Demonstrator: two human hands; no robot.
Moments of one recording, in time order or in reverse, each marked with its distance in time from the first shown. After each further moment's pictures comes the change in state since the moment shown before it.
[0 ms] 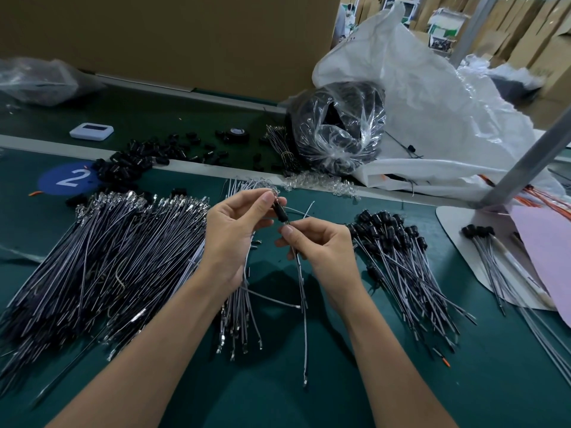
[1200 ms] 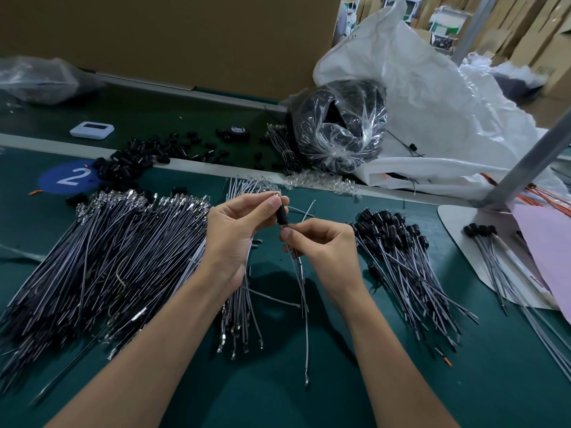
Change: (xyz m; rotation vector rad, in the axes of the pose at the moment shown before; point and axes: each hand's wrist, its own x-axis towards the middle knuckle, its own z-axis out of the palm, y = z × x) left_hand -0.002 0.002 -0.001 -0.039 -0.022 -0.033; right_hand -0.002 -0.005 0.002 -0.089 0.069 -0.001
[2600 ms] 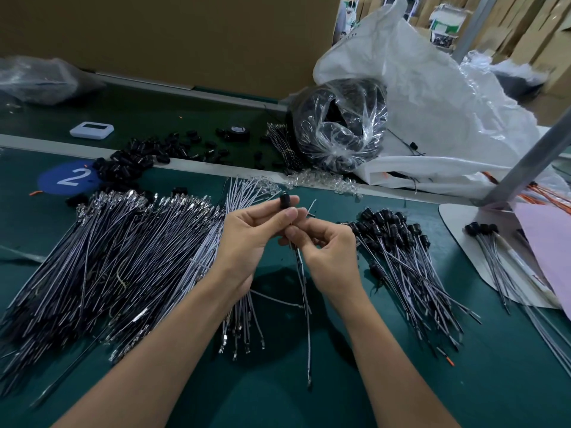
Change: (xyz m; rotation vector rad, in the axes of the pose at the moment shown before) left_hand -0.003 -0.013 0.002 0.011 -0.129 -0.060; right_hand 0.000 0.008 0.002 -0.185 0.016 -0.160
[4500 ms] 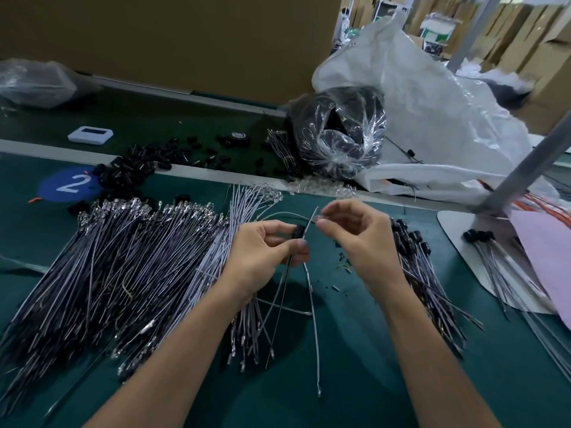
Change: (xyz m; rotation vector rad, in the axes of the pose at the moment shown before) left_hand 0.003 -0.003 -0.007 0.320 -0.045 -0.118; right_hand 0.023 -0.021 -0.037 -0.066 0.038 0.054
